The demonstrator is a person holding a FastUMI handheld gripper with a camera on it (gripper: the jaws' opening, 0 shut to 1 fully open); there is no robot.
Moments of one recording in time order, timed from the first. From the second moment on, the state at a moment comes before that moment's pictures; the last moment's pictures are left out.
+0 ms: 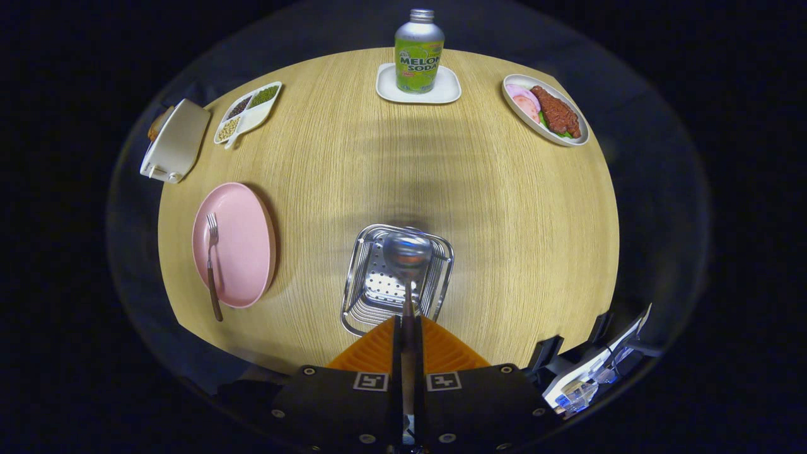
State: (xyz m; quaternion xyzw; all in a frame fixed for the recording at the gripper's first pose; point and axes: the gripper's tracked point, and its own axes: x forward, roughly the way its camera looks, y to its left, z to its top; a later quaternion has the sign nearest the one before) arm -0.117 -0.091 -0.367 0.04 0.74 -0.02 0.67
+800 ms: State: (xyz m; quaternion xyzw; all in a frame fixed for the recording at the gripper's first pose) arm -0.120 -0.091 -0.359 0.05 0.73 -0.03 0.68
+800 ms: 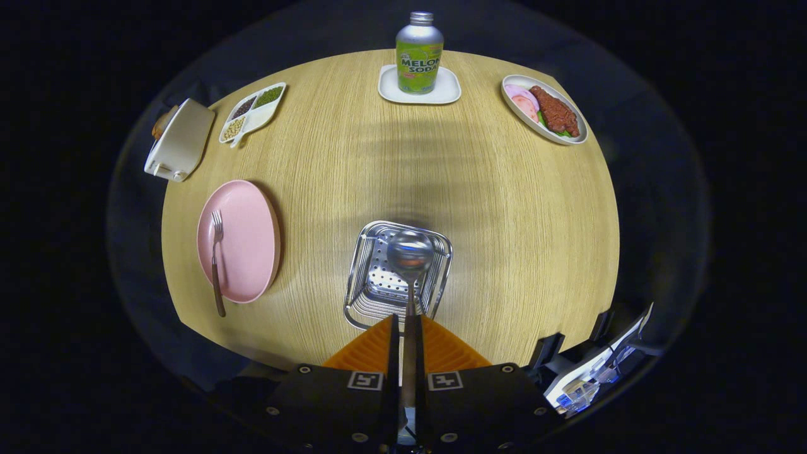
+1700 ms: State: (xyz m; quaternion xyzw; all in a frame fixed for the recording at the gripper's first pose) arm 0.018 -0.005 -0.212 0.07 0.31 -0.01 0.95
